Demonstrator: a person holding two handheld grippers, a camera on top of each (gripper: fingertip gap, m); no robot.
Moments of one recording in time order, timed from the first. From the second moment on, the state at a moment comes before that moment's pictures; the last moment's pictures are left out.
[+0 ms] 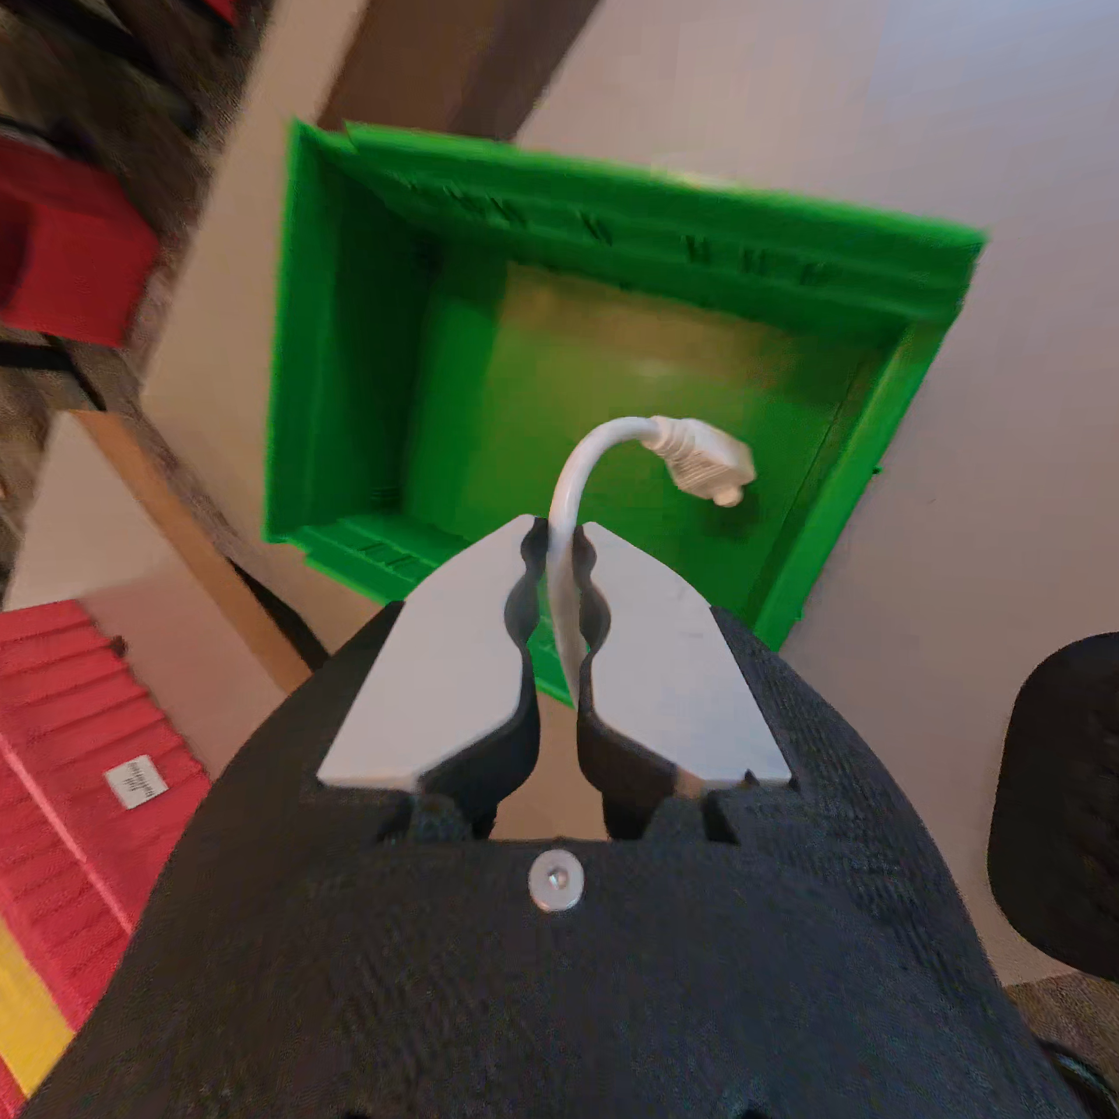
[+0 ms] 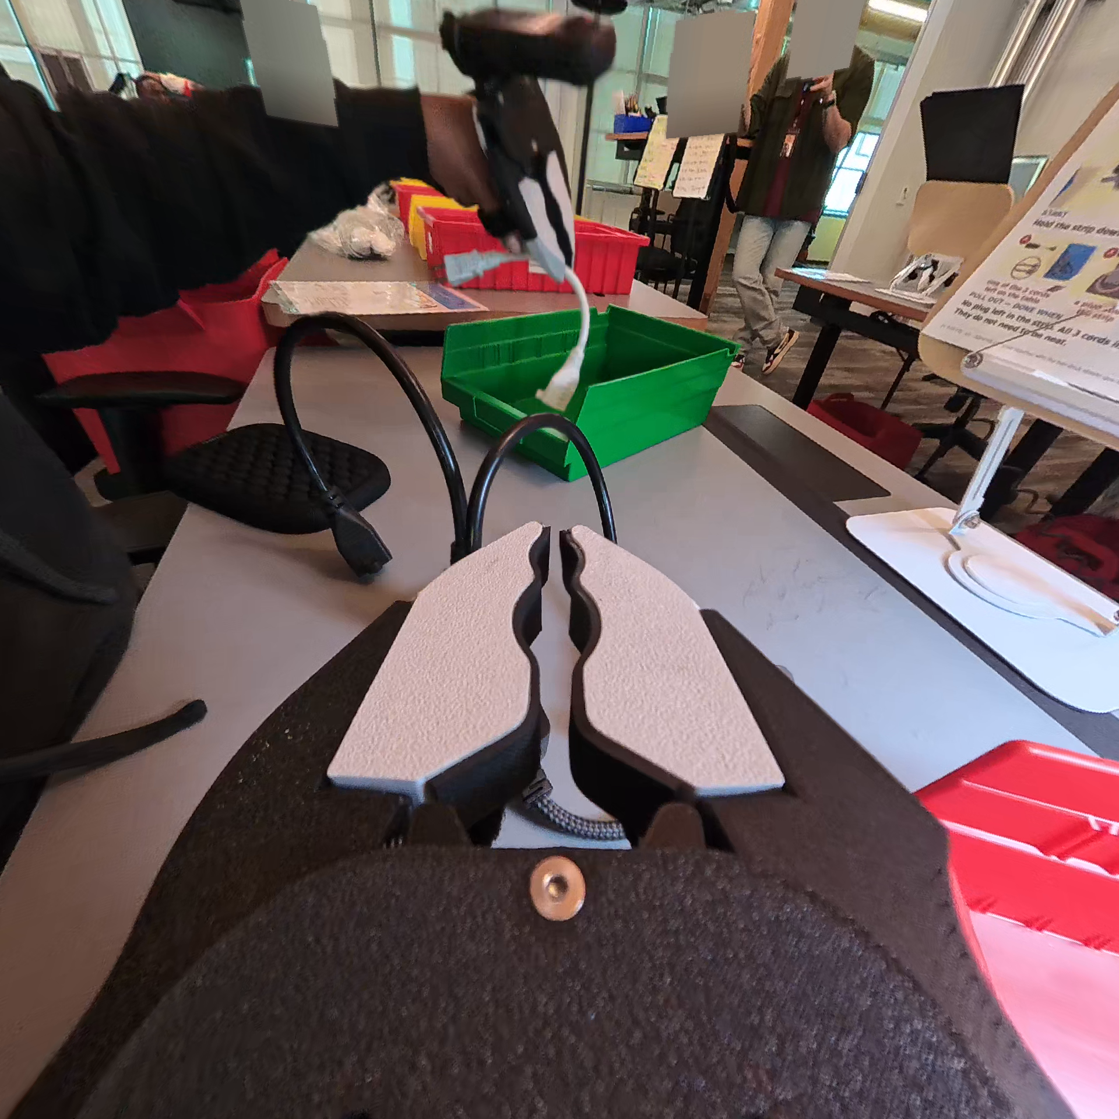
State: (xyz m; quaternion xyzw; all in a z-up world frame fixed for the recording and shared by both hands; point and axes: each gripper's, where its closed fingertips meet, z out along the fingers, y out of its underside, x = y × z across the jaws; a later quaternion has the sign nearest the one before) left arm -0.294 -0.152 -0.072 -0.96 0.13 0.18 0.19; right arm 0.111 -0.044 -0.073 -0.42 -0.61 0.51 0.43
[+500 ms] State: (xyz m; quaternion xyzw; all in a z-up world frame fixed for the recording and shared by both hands) left arm -0.081 -0.121 0.079 -0.79 0.28 -0.14 0.53; right arm 0.062 -0.045 -0.011 -0.33 -0.65 0.49 0.47
